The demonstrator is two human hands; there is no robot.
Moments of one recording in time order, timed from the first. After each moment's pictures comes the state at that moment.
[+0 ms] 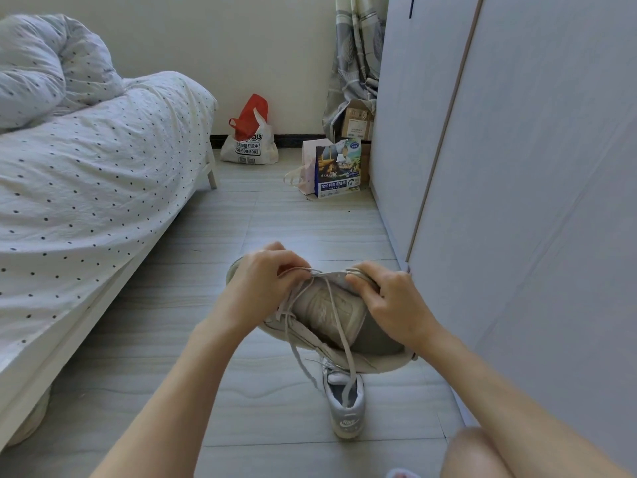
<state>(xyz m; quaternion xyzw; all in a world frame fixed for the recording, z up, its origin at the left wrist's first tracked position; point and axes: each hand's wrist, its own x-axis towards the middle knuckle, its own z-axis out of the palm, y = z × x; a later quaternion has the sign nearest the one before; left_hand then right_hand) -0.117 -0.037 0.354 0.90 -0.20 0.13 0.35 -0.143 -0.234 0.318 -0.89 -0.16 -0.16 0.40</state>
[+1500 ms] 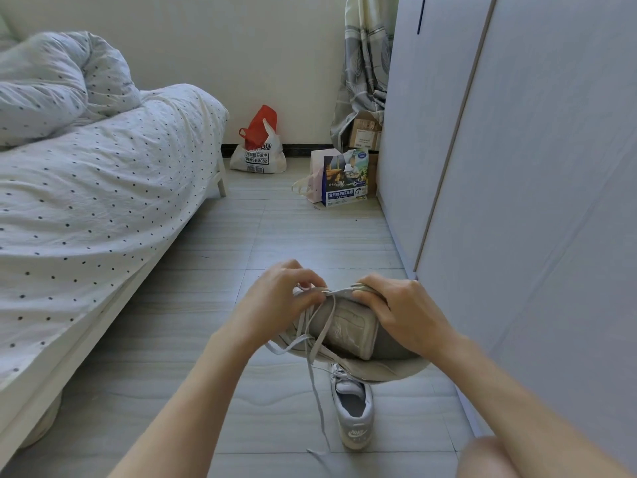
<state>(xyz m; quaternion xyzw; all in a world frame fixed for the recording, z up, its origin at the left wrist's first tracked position) -0.117 -0.028 0.342 0.92 -0.22 0.06 0.32 -0.145 -0.234 0.326 -0.92 -0.21 -0.18 0.29</state>
